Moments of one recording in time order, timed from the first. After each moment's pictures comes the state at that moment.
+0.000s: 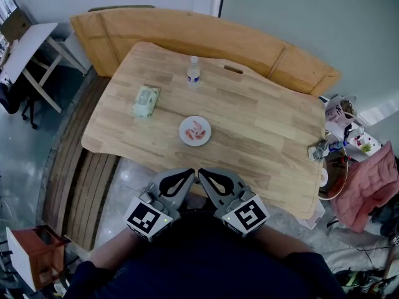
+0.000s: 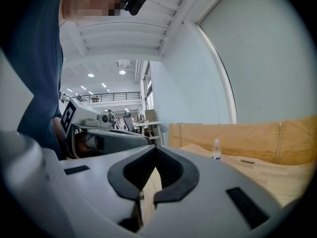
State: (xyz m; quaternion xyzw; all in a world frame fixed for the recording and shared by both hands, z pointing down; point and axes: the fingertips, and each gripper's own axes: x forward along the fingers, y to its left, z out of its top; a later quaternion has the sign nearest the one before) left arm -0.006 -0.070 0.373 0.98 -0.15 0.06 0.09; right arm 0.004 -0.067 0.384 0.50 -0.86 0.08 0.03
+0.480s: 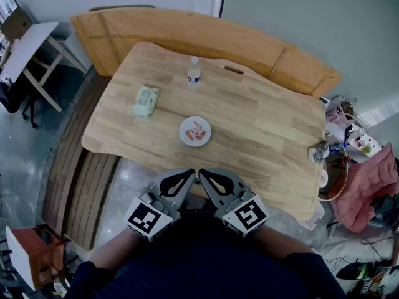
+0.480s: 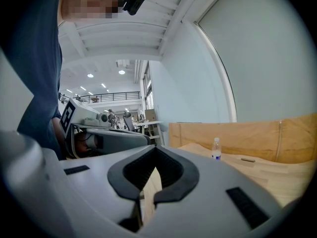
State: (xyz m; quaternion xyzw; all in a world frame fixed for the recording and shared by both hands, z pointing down) left arm -0.004 -0.070 0.374 0.98 -0.15 0.06 0.08; right arm 0.007 -0.068 0.386 0.50 -0.86 0.08 0.03
